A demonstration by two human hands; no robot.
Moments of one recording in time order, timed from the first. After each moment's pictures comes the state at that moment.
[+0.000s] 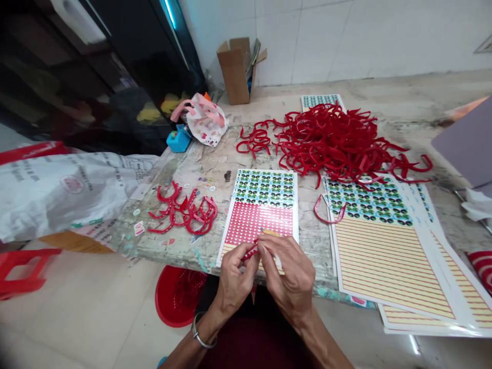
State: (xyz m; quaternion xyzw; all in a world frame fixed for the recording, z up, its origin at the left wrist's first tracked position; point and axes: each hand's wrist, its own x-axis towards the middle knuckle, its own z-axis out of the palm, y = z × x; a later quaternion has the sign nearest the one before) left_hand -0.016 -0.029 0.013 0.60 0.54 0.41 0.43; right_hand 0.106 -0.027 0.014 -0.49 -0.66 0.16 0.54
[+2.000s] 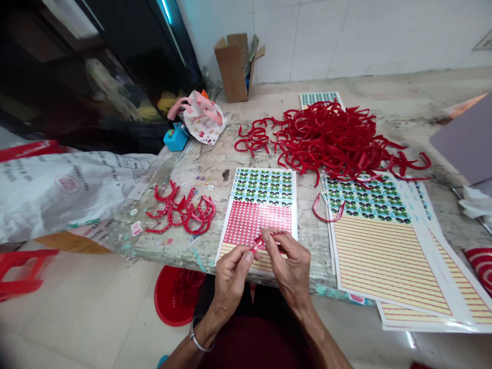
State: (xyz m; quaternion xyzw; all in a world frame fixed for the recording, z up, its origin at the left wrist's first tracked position) left_hand -0.020 -0.035 0.012 0.56 0.52 0.44 0.47; right_hand 0.105 -0.017 -0.002 -0.58 -0.55 0.27 0.53
